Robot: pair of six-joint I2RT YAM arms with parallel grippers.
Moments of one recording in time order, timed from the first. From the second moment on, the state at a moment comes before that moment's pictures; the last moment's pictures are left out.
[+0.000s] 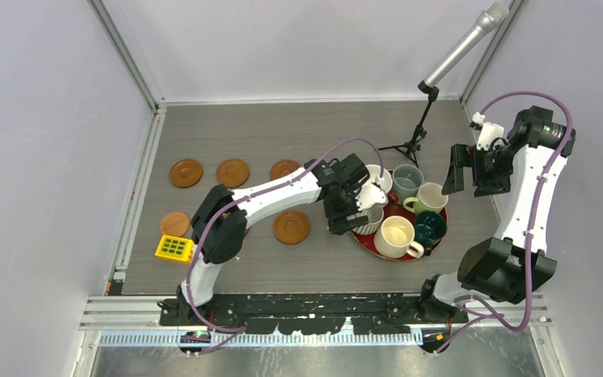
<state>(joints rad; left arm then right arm) -0.98 2.02 1.74 -0.88 0.21 0.41 -0.44 1.42 1.63 -1.54 -0.37 -0.45</state>
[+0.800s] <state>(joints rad) -1.01 2.12 1.75 -0.78 0.11 0.32 -0.45 1.46 1.70 -1.45 -0.41 -0.34</state>
